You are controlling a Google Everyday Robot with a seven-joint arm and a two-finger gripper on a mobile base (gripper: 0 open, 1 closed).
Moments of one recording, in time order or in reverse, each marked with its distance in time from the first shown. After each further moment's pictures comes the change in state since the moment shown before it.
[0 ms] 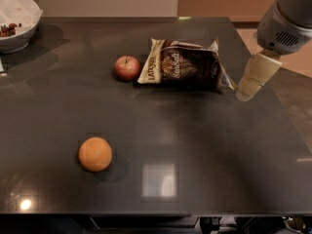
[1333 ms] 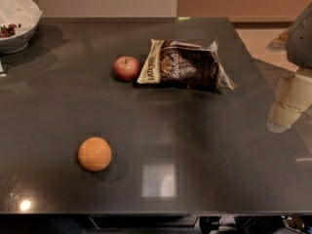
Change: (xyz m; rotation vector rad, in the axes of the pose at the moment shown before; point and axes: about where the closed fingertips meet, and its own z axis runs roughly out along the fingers) arm 0.026 0.076 -0.052 -0.045 0.014 -0.150
